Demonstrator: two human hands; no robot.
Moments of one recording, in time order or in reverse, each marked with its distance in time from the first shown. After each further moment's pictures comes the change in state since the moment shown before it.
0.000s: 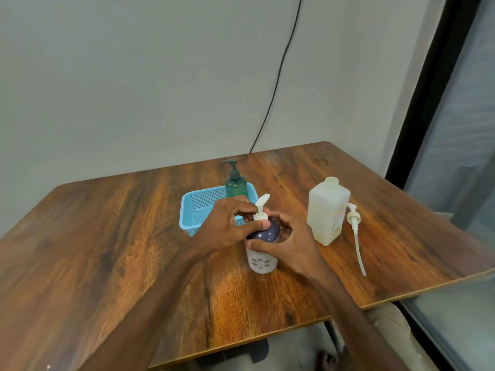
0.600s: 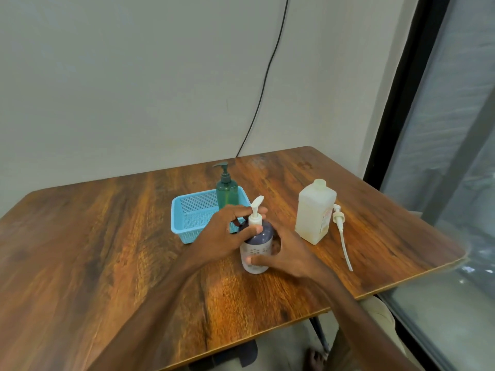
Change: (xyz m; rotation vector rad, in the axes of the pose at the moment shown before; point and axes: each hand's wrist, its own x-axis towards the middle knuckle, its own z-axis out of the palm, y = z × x) left_hand -0.009 -0.014 0.008 -0.014 -0.070 0.034; right_hand -0.008 0.003 -0.007 -0.173 -0.240 0.148
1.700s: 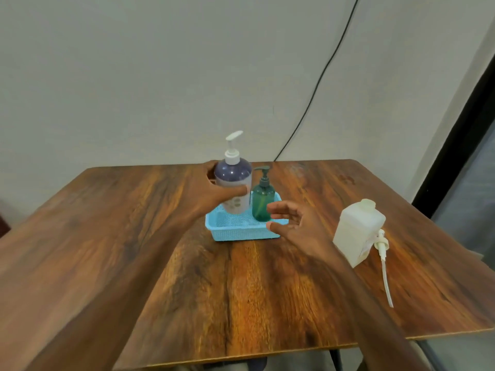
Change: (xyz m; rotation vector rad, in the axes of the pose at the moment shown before) left_hand 0.002 0.012 -0.109 -0.108 0.487 -0.421; right_hand 0.070 -0.032 0.009 0.154 0.111 -0.091
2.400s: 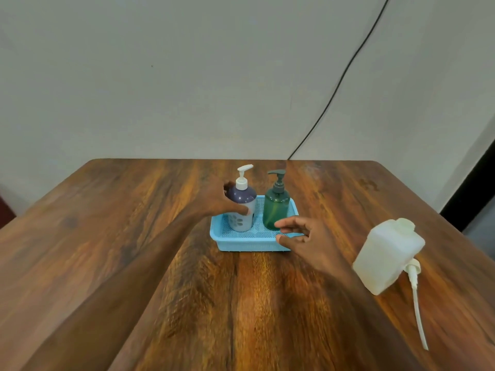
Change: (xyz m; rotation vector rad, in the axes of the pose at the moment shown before) left_hand 0.100 -0.109 0.025 0.333 -0.268 -0.167; right_hand 0.037 0.038 0.008 -0.083 -0.063 0.085
